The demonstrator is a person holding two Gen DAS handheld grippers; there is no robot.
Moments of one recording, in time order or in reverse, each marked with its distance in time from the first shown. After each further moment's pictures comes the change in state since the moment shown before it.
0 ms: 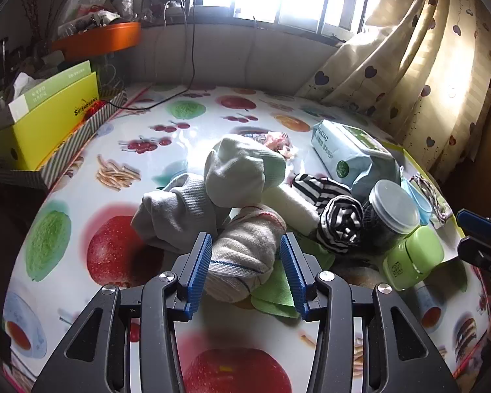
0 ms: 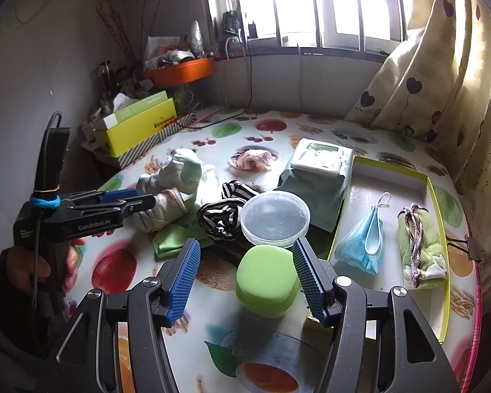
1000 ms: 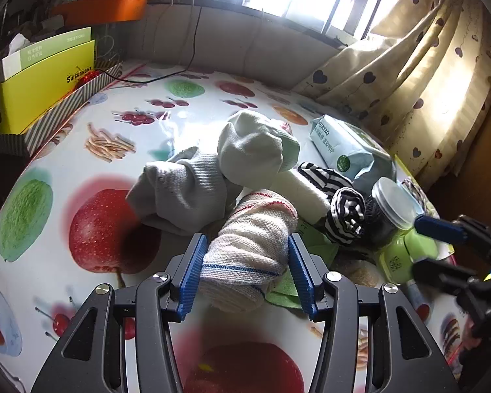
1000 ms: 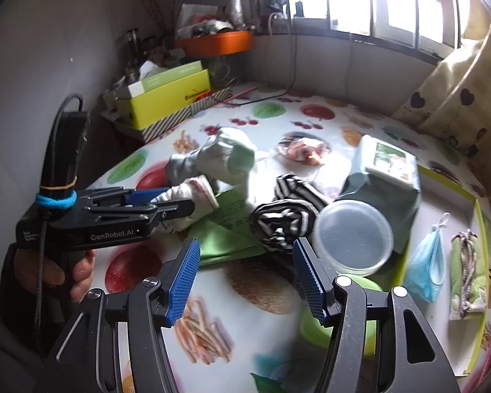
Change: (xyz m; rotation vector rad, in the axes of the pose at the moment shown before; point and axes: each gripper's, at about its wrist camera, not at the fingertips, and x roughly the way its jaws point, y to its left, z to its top) left arm 0.005 0.029 -0.014 -0.096 0.017 -0.120; right arm 0.057 0.056 0.017 -0.112 0.112 0.093
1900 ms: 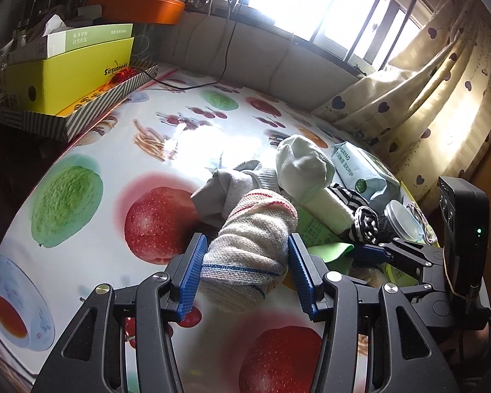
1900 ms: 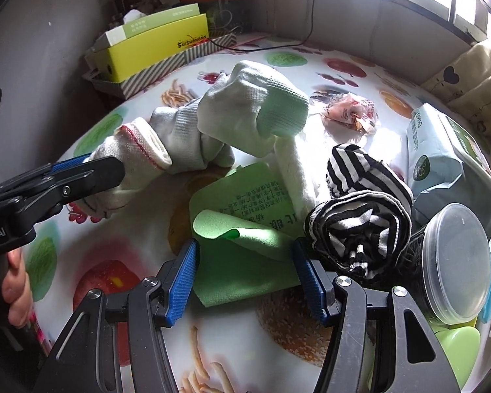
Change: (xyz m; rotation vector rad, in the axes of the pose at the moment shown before) left arm -0.026 0.046 -0.006 -0.099 -0.058 0.004; right arm 0.104 0.027 0.013 0.000 0.186 -0.047
